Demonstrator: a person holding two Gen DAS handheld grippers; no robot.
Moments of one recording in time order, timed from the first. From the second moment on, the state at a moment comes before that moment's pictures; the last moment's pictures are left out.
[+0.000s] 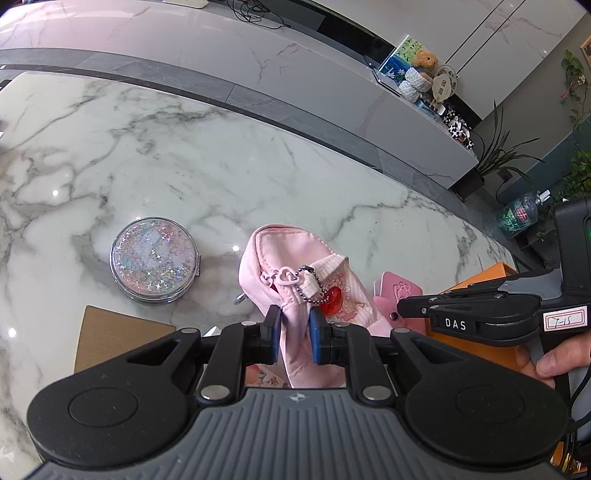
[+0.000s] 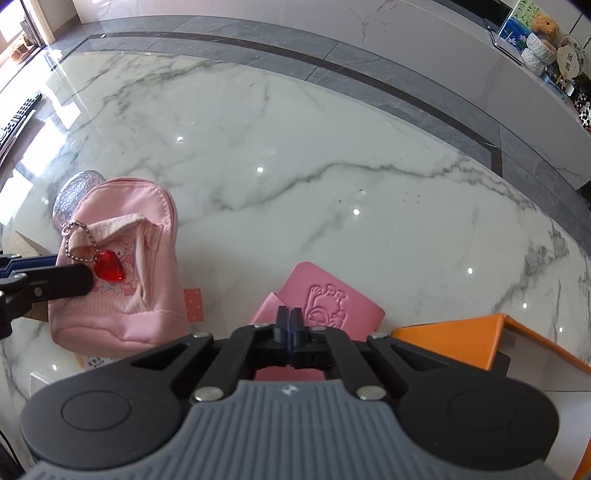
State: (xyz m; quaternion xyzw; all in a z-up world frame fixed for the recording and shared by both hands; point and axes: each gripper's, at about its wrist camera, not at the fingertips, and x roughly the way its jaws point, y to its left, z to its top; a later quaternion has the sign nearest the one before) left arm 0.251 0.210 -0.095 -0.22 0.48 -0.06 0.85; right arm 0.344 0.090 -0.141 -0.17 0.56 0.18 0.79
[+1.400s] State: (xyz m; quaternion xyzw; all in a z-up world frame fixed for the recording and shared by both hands) left arm 0.228 0.219 -0.105 -0.20 0.46 -0.04 0.86; right arm 0.336 0.088 -0.159 -0.07 0.60 0.15 0.79
